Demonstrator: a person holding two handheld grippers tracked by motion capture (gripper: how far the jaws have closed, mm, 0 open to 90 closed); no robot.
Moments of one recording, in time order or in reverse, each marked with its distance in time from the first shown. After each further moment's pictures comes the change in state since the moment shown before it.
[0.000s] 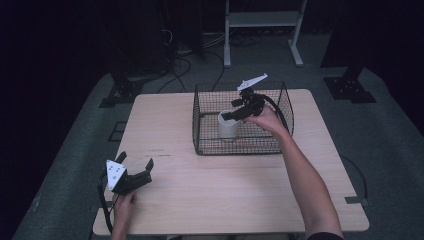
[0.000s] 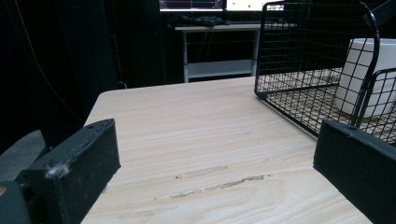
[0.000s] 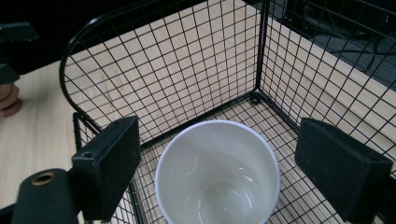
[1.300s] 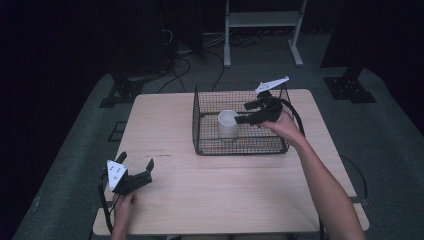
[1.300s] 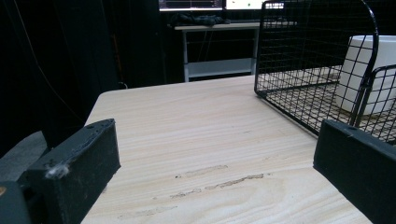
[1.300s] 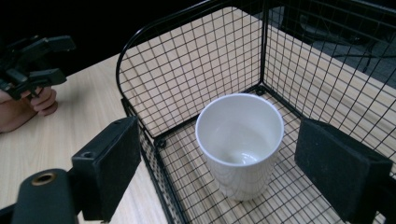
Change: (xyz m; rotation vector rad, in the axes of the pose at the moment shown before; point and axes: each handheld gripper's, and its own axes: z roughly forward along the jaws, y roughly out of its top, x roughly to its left) left arm -0.001 0.000 0.000 0.003 0.001 0.013; right arm 0.022 -0.019 -0.057 -0.049 -0.001 0.028
